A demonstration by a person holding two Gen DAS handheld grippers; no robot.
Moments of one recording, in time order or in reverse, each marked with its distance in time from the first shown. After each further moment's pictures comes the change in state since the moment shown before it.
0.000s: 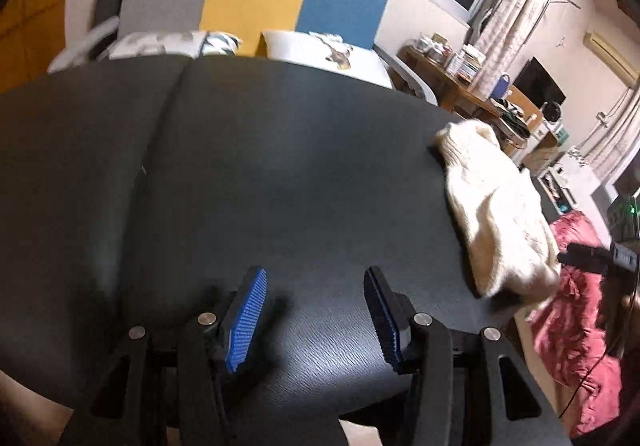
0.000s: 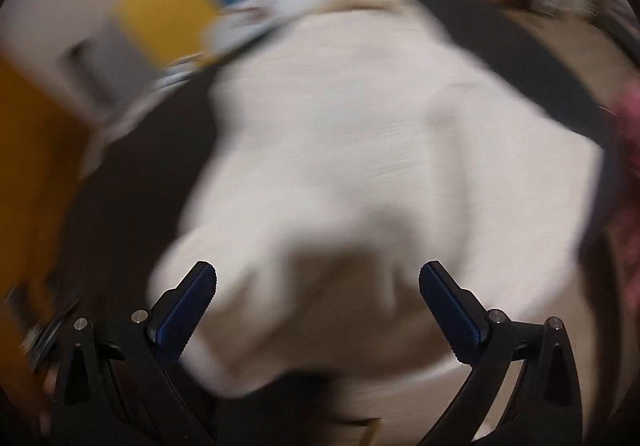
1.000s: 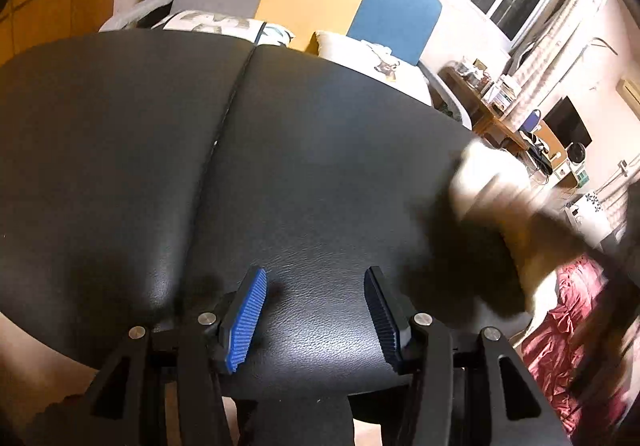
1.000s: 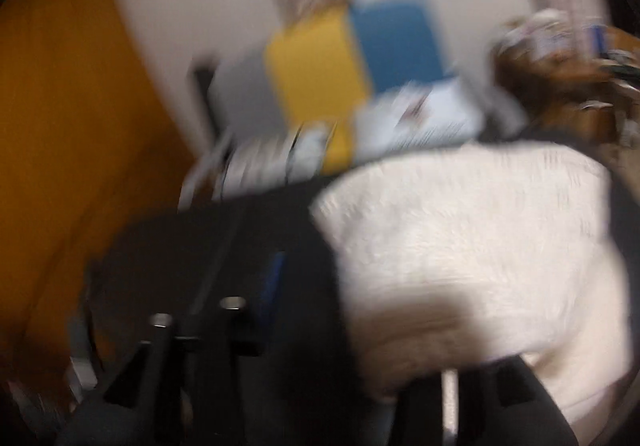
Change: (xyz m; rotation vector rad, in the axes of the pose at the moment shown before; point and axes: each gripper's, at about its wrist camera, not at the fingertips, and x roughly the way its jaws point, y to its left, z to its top) left arm -0.029 0.035 -0.011 -0.179 -0.007 0.064; right arm 0.034 0.213 0.006 -0.328 -0.220 0.108
